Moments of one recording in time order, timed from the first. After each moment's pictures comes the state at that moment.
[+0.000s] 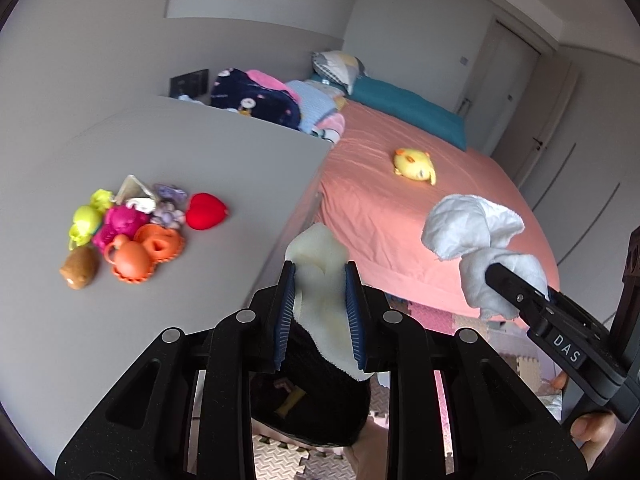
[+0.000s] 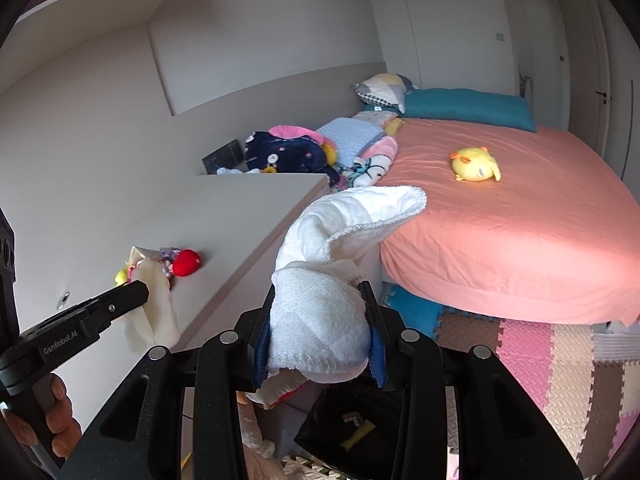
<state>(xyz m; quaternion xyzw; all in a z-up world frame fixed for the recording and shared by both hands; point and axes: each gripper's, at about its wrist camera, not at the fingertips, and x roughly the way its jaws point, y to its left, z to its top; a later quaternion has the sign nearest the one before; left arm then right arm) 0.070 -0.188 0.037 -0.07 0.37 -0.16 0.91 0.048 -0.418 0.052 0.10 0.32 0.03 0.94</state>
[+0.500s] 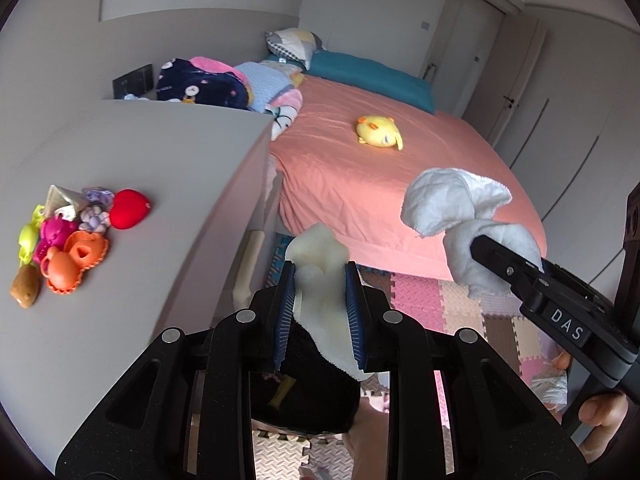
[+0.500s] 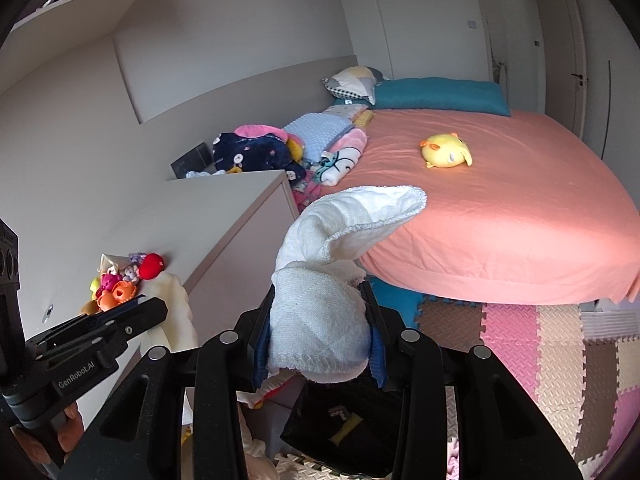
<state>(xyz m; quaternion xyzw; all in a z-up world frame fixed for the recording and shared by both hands) 0.081 -0.249 0.020 -0.02 0.39 -0.22 0.89 0.046 -0.459 0.039 0.12 0.33 -0.01 0.94</state>
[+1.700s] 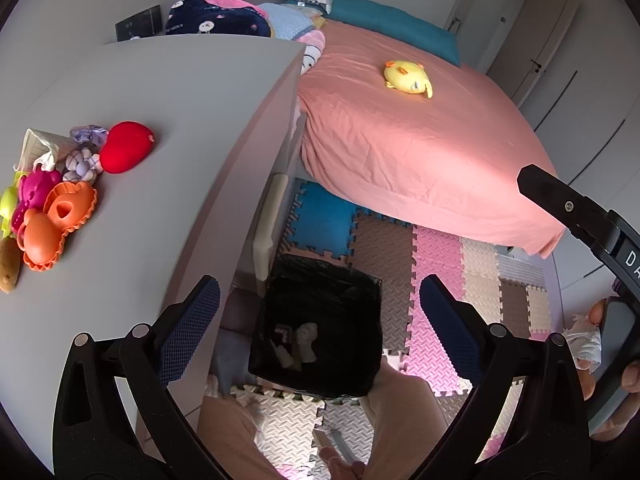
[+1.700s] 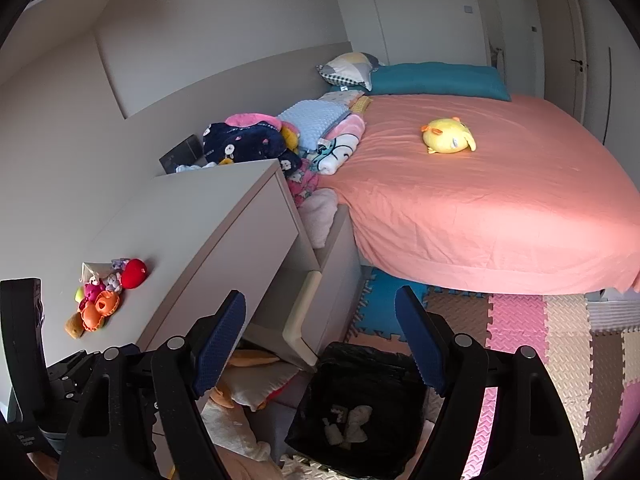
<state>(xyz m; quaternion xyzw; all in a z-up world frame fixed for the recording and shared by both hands) 0.121 -0.232 -0.031 0.00 0.48 -0.19 0.85 0.088 -0.456 0.019 0.13 0.35 -0.01 0.93</state>
